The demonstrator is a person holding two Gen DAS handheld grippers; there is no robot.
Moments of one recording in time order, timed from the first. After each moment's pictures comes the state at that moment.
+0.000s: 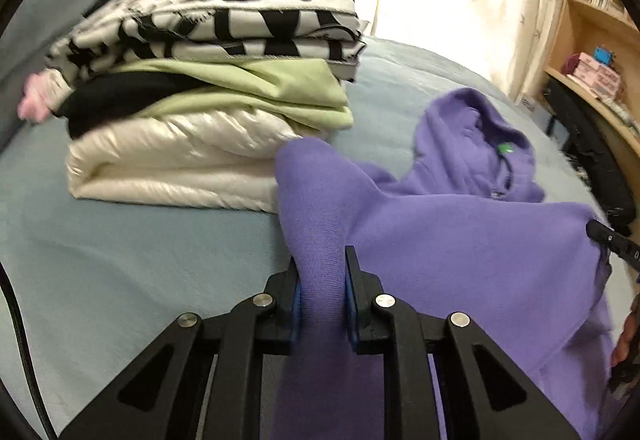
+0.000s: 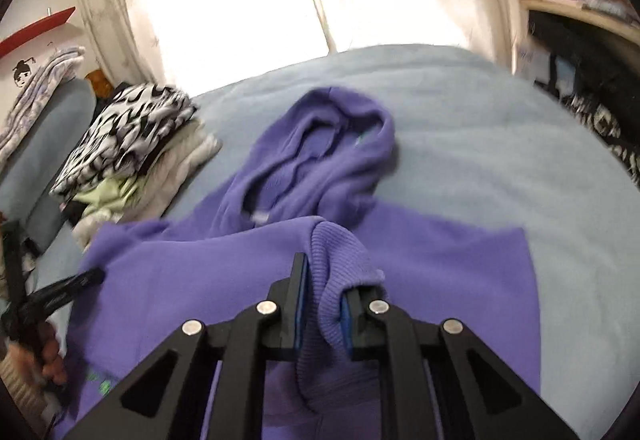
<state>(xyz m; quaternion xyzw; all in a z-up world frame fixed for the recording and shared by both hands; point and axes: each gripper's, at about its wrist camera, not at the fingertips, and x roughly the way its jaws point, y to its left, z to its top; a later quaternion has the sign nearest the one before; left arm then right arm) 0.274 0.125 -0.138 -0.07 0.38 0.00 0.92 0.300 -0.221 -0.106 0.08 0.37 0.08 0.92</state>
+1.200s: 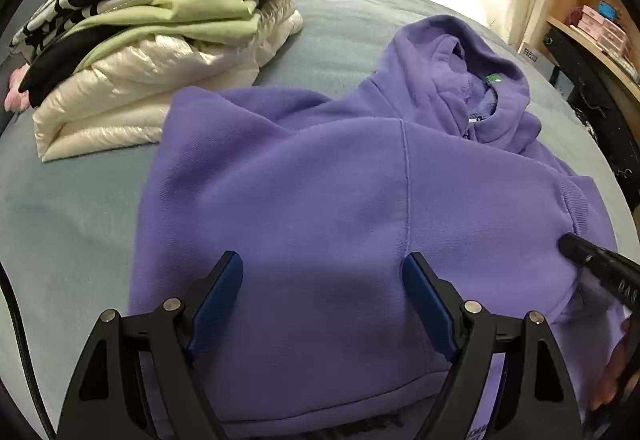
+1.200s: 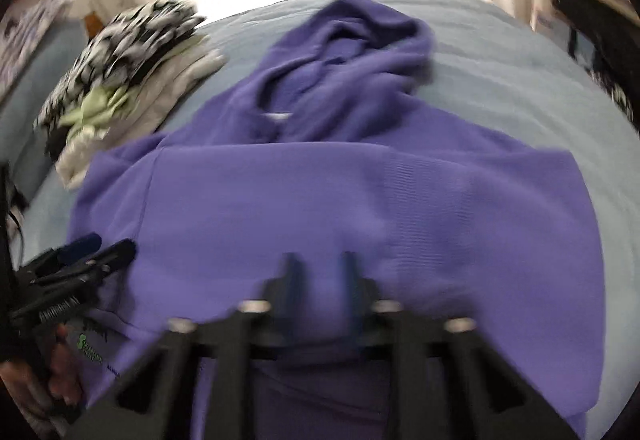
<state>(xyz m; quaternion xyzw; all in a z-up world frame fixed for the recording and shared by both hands) 0.287 0.053 -0.162 -0.05 0.46 0.00 0.89 0.286 -0.205 -0.155 0.06 0.47 0.09 0.88</state>
